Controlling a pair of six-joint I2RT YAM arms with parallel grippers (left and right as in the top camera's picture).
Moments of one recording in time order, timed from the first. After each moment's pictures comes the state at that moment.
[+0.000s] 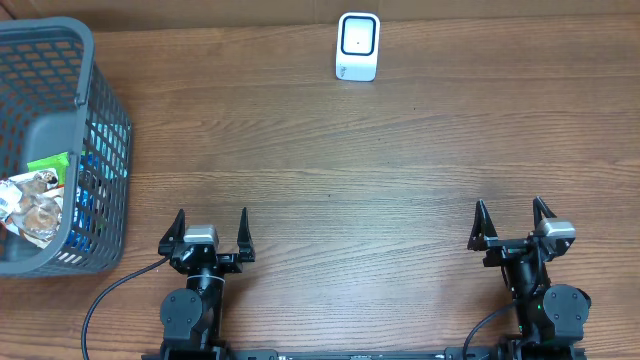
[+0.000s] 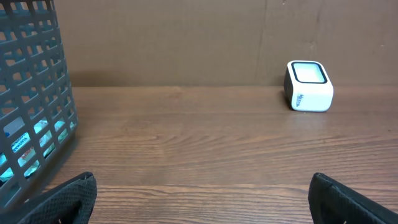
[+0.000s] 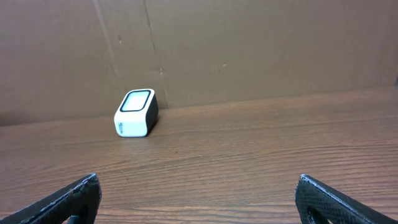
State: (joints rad) left arm -0.06 0.01 0.01 -0.07 -0.07 -0.02; right arm -0.03 0.01 0.02 -0.02 -0.11 0.15
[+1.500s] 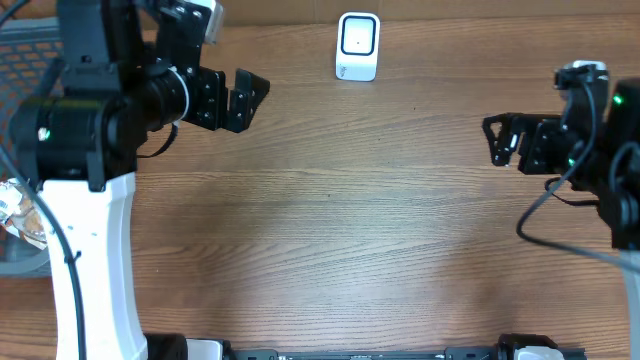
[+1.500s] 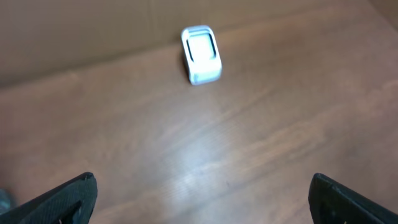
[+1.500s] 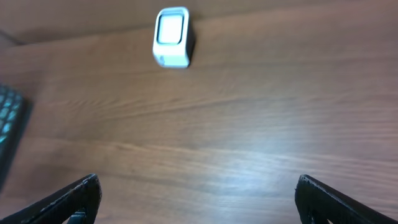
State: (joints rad) left arm -0.06 1.56 2.12 -1.35 0.36 0.14; right arm -0.03 1.19 1.48 -1.05 -0.32 0.09
